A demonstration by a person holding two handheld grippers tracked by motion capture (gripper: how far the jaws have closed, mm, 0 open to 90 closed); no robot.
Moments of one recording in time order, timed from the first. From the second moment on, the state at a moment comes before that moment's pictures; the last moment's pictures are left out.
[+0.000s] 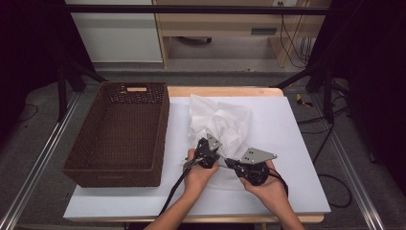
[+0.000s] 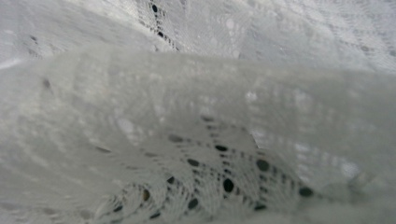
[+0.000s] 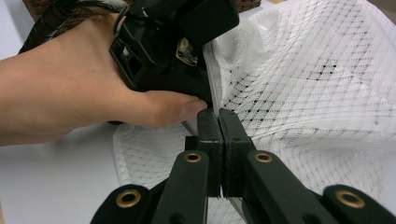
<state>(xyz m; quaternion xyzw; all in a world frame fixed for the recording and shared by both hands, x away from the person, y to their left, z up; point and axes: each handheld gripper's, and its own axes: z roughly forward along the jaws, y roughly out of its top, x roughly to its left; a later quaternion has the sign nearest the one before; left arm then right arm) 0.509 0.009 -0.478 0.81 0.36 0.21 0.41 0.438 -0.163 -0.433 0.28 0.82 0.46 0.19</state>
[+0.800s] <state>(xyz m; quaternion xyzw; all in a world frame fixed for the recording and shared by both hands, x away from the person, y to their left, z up) 0.520 0.000 -0.478 0.81 0.37 0.22 0.41 0.438 -0.166 -0.434 0.28 0.82 0.46 0.19</state>
